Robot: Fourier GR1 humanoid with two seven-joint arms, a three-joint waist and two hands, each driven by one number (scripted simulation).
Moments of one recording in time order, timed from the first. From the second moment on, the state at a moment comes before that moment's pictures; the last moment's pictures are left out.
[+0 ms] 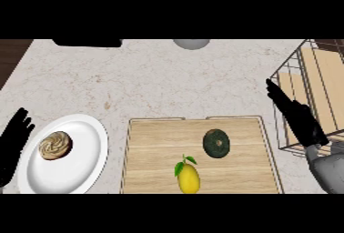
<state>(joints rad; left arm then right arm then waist) 0.08 0.60 -0.05 -1.46 0.41 0.23 0.09 -0.26 -0.57 0.32 -1.37 -0.22 -0.10 0.09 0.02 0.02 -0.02</state>
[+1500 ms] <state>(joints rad) -0.01 0.61 -0.21 -1.45 0.15 0.17 -0.14 0.46 -0.10 0.52 -1.60 1.30 -0.98 0.06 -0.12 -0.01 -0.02</state>
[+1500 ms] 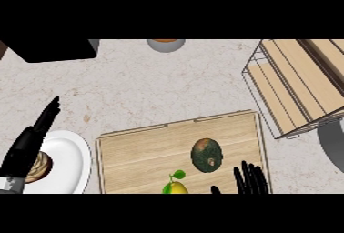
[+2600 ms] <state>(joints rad) -0.04 0.58 -0.23 -1.43 0.13 0.14 -0.16 0.65 0.00 0.85 -1.82 2.13 -0.37 0.96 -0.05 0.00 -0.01</state>
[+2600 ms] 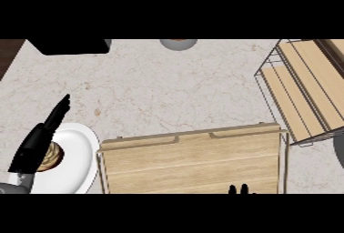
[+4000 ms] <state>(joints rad) -0.11 0.52 -0.23 -1.37 0.08 0.10 -0.17 0.17 -0.02 1.03 -1.61 2.05 -0.03 1.23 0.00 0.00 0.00</state>
